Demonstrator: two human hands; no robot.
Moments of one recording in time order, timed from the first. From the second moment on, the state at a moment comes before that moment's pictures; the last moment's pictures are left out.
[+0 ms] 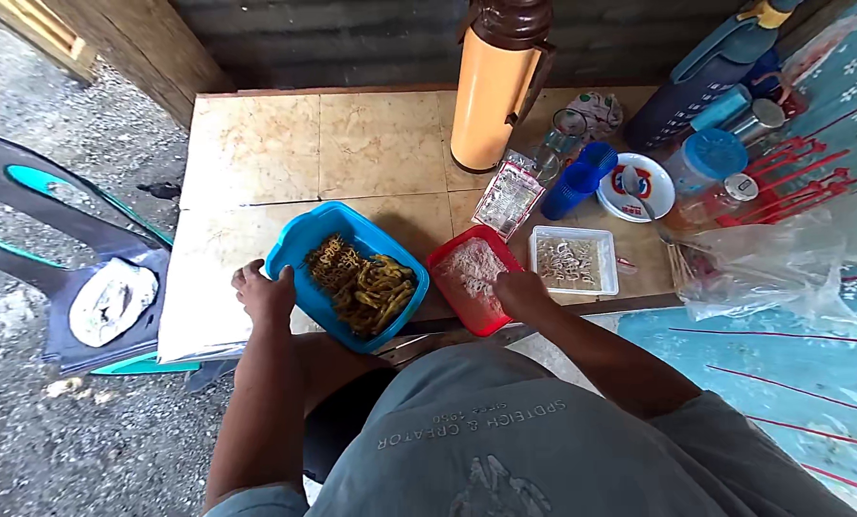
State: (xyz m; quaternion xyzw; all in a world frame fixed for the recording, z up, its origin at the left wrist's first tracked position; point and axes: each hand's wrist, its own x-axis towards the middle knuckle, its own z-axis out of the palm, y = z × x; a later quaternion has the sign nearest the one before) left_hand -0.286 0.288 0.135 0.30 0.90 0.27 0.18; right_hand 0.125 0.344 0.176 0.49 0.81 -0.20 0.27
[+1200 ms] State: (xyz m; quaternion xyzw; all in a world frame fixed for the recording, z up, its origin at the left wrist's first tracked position) left_hand -0.248 0.290 0.136 0.47 0.87 -0.02 0.13; right_hand 0.211 0.323 0.105 0.54 0.82 -0.03 -0.20
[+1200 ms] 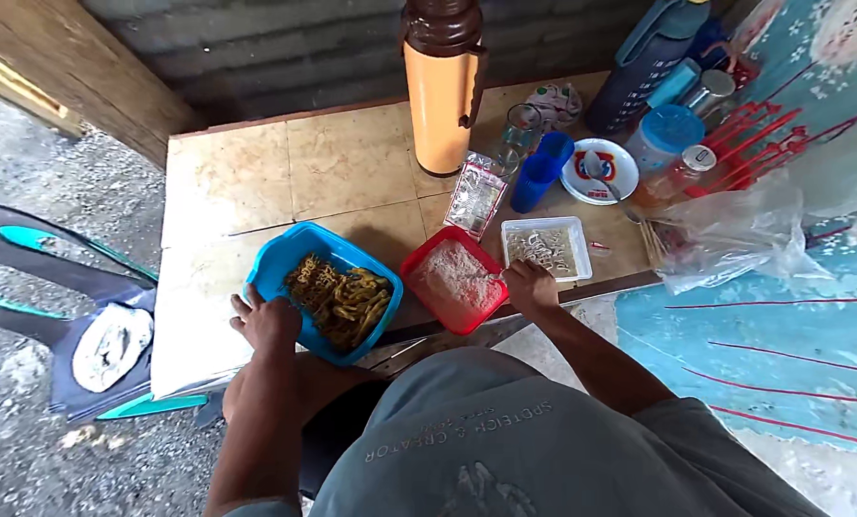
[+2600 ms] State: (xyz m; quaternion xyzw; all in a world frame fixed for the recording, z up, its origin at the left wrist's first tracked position) left_hand -0.238 0.275 0.161 0.48 0.86 0.16 0.12; right_hand 0.265 0.368 0.174 0.71 0.68 -0.16 0.06
